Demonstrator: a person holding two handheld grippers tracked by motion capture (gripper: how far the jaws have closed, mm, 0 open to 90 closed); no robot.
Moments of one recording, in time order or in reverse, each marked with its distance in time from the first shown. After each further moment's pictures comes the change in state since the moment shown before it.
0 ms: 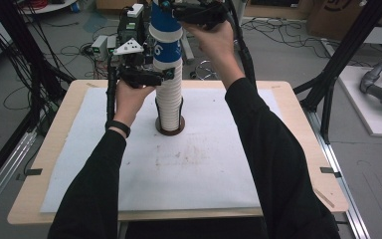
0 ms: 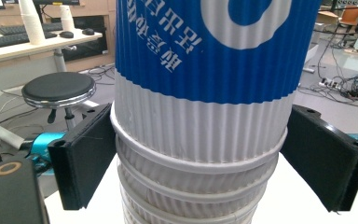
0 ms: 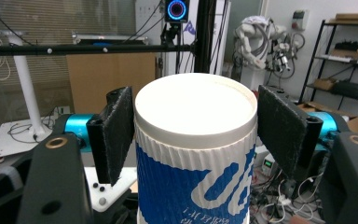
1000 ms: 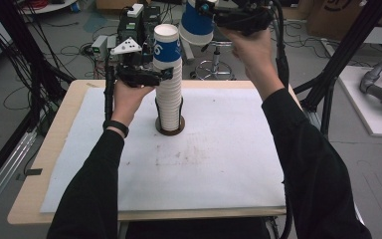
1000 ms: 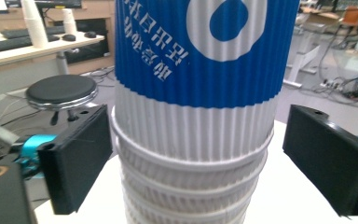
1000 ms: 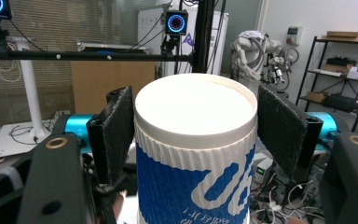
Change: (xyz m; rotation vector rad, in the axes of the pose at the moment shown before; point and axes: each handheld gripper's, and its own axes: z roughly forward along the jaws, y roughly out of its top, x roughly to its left) left arm -0.002 0.004 -0.008 -0.002 0.020 0.023; right arm -0.013 -0.001 -0.077 -0.047 0.003 -0.030
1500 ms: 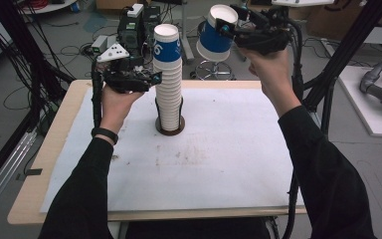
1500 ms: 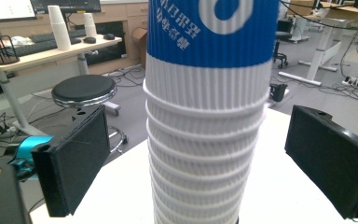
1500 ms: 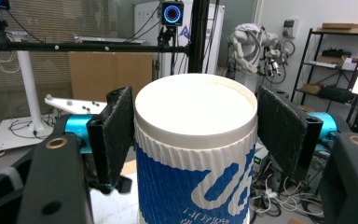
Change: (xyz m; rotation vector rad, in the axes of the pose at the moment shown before) left arm -0.003 -0.009 -0.033 -0.017 0.055 0.011; right arm -0.006 -0.030 -0.040 0.017 -0.012 0.015
